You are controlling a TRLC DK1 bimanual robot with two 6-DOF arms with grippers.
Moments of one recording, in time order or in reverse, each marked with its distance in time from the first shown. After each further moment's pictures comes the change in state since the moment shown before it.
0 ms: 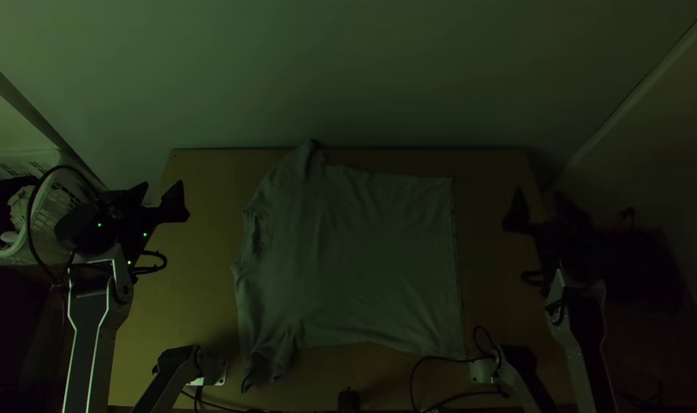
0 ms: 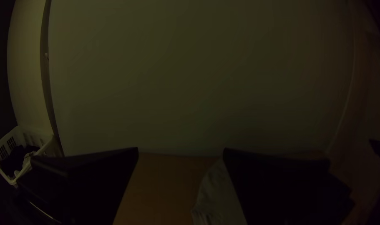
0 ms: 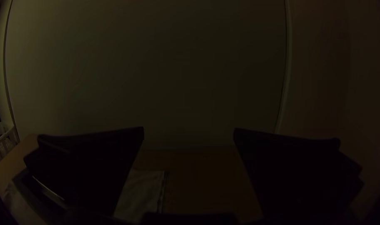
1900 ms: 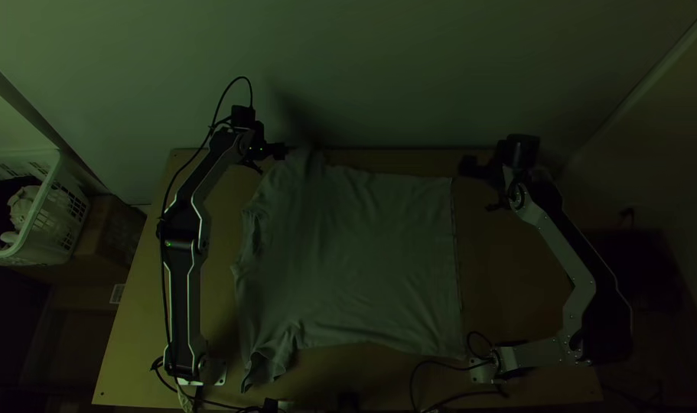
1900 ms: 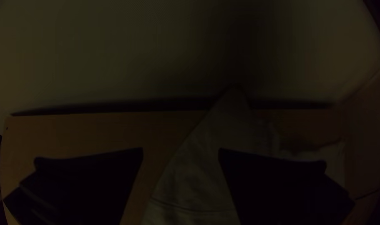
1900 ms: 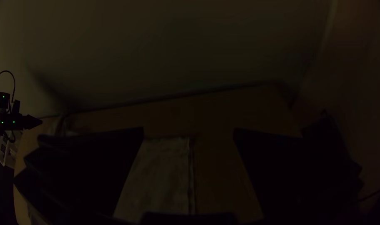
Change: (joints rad) left arm -0.335 1.522 1.308 -0.433 -0.108 -0.090; right arm 0.146 0.815 0.597 -0.338 0.064 0.188
